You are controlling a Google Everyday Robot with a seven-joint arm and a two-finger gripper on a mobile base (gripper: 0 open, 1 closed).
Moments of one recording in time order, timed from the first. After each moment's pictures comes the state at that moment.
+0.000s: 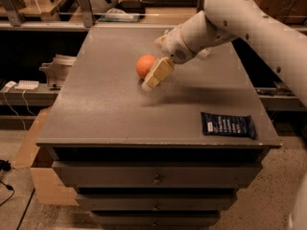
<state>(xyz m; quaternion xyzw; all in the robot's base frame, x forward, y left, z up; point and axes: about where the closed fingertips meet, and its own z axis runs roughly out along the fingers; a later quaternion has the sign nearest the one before) 0.661 -0.001 0.880 -0.61 0.68 0.19 0.36</state>
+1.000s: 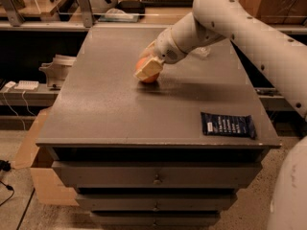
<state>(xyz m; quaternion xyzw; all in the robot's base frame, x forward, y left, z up) 0.674 0.019 0.868 -0.61 0.68 0.20 0.36</state>
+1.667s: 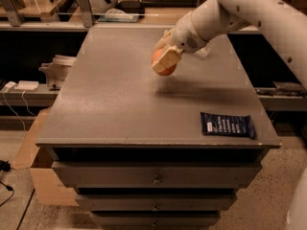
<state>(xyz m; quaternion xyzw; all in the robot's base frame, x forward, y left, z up) 0.667 -0.025 0.908 -0.62 0.68 0.17 0.36</state>
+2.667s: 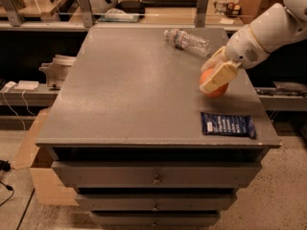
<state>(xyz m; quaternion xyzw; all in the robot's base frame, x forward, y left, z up) 0.594 -0.156 0.891 -0.58 0.74 0.18 0.28</state>
